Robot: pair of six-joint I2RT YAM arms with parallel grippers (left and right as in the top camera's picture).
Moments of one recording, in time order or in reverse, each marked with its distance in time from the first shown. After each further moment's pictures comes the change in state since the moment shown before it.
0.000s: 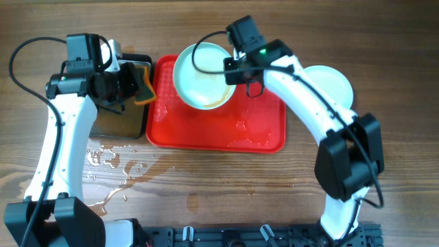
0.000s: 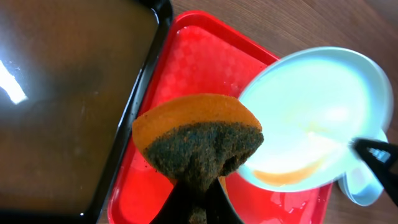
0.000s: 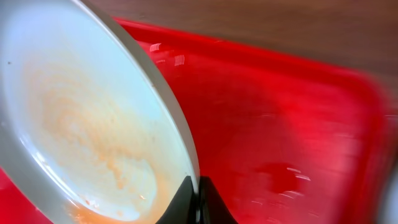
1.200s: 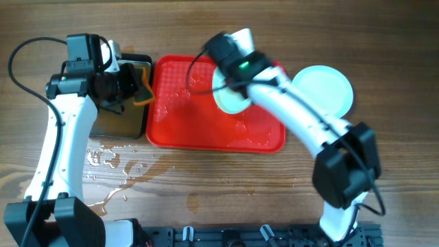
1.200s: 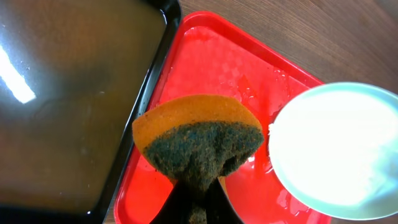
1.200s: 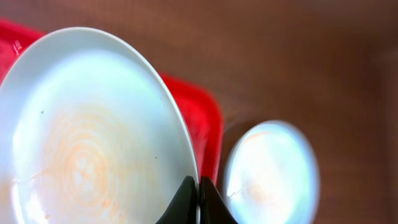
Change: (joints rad) left arm 0.000 0.000 -0.002 -0.003 -0.021 0.000; right arm 0.059 -0.019 0.000 -0.105 0.451 -0.101
